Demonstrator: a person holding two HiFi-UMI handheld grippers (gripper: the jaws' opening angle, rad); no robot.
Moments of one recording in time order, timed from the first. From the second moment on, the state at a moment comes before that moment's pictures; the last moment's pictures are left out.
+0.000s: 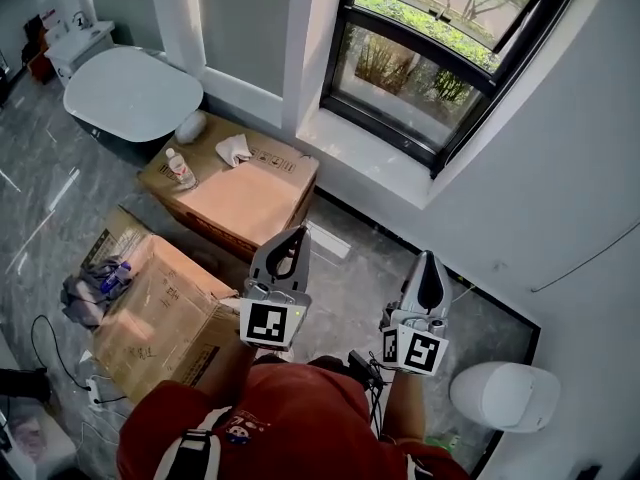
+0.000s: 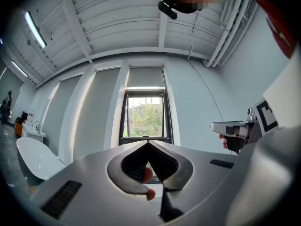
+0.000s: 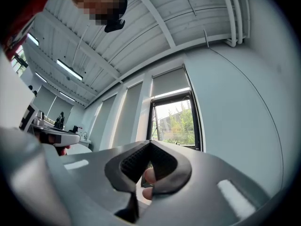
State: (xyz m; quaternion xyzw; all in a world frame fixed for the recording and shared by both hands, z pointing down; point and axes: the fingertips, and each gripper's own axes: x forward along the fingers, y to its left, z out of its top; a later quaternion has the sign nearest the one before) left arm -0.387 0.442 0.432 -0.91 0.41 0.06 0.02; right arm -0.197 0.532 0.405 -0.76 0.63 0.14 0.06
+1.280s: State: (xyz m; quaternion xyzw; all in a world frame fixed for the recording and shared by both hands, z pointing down) left arm -0.263 0.308 0.440 -0.92 0.40 0.03 0.02; right arm -0.084 0.403 0.424 -0.77 0.63 0.11 0.06
